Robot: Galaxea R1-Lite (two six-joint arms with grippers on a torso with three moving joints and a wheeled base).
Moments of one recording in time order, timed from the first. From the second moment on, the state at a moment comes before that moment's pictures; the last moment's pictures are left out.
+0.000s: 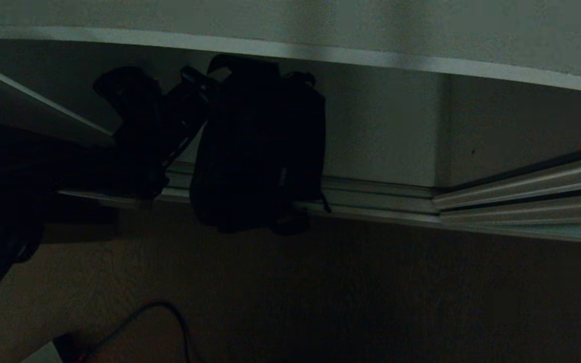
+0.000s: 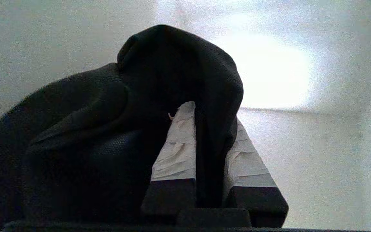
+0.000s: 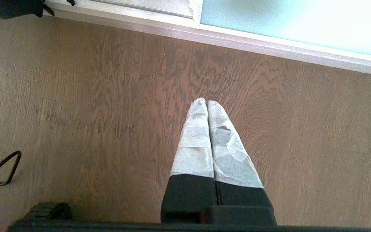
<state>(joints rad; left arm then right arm) -0.18 2.15 -1.61 -1.08 -0.25 -1.09 0.00 0.00 0.00 0.00 0.01 0.00</state>
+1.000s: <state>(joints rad) -0.07 2.40 -1.93 -1.23 -0.22 -1.08 0.00 0.00 0.00 0.00 0.01 0.00</state>
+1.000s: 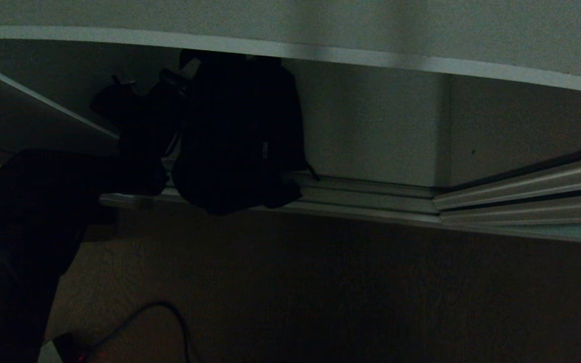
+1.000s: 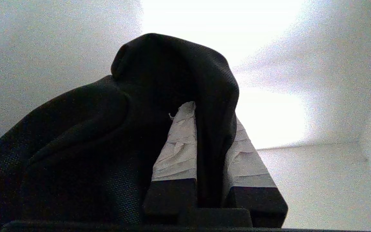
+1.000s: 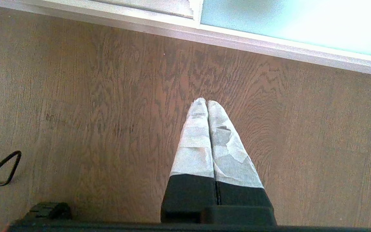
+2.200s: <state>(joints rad) -0.16 2.45 -1.93 -1.20 -0.37 -1.04 0.00 0.00 0.00 0.00 0.01 0.00</state>
